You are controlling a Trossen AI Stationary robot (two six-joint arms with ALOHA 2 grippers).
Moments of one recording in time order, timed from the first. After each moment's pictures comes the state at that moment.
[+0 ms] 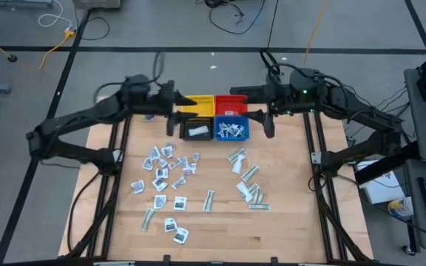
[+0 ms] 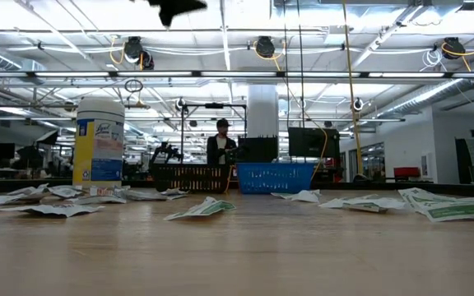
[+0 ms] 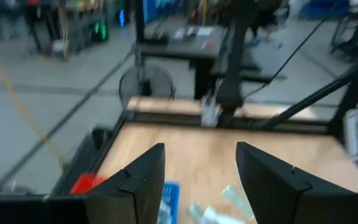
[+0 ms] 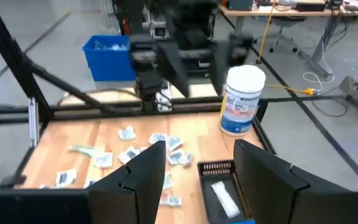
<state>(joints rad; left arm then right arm) 0.40 1.16 1.14 -0.16 0.34 0.07 -0.22 1.29 1.63 -0.66 -0.13 -0.02</state>
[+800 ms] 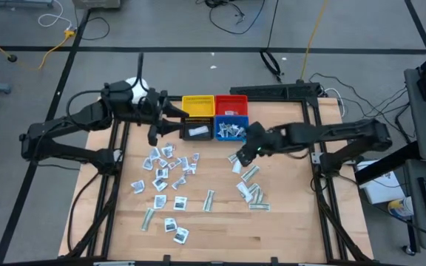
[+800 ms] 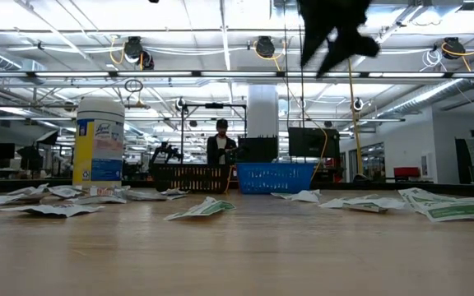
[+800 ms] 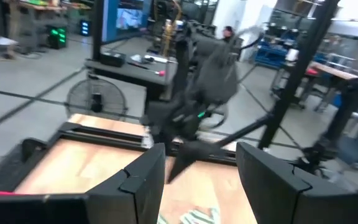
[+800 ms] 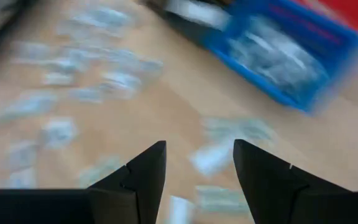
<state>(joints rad) 0.28 1.04 1.14 -0.17 0.39 -0.19 0.04 1.43 1.29 -0.89 0.30 0.91</state>
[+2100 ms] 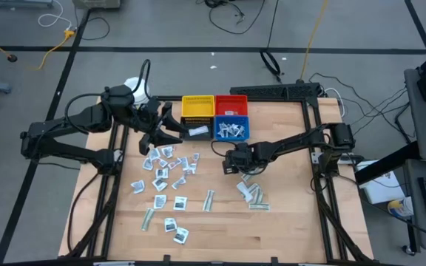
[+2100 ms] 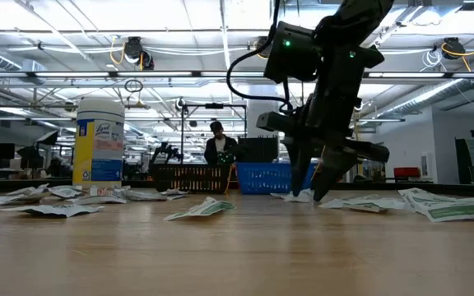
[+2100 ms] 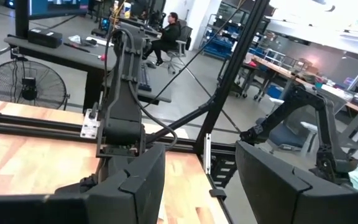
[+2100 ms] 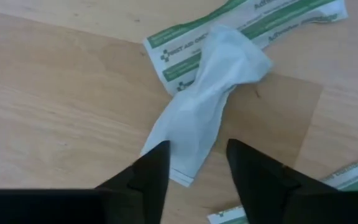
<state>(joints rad) 0.22 1.04 1.14 -0.17 0.55 -0.27 0.02 1.83 1.05 -0.54 0.10 1.37</state>
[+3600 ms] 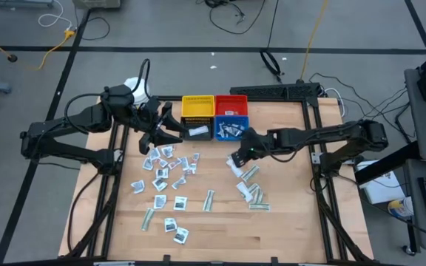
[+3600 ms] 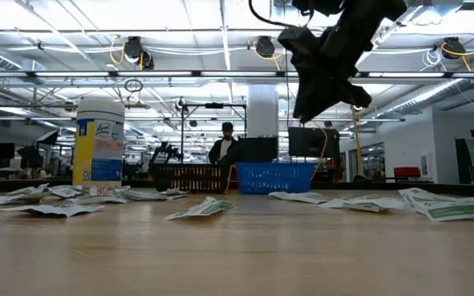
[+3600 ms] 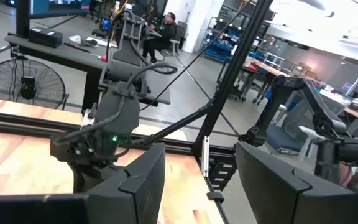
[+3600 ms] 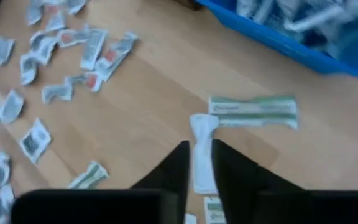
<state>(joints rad) 0.22 1.04 1.14 -0.16 0.55 -0.30 -0.03 1.46 1.04 -0.53 0.13 0.94</state>
